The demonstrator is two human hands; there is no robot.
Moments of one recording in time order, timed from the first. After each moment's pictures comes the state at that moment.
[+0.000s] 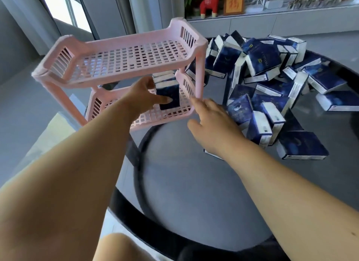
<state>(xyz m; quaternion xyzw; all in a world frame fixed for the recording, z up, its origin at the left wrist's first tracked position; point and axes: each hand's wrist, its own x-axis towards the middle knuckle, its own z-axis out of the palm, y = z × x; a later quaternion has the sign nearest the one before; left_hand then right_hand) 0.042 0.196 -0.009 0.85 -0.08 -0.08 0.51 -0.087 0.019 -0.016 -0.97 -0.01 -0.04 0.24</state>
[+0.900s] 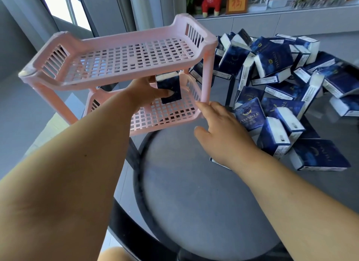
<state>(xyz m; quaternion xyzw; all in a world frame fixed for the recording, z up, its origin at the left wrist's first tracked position) 0.079 0.196 -0.012 0.88 -0.09 -0.07 0.47 -0.091 0.019 -0.019 -0.96 -0.02 -0.06 0.26</state>
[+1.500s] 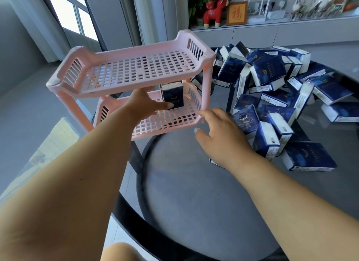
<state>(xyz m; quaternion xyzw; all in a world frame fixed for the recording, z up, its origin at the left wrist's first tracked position) 0.035 0.202 0.005 0.89 -0.05 -0.02 0.46 -0.096 0.019 -0.018 -0.95 -0.01 -0.11 0.28</state>
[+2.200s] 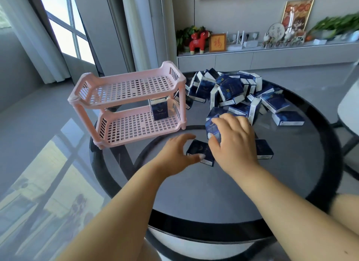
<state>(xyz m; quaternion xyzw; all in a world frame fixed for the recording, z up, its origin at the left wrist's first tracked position) -0.121 0.131 -0.015 0.91 -0.23 -0.09 0.33 -0.168 -0.037 -0.007 -0.92 0.01 -0.36 0.13</state>
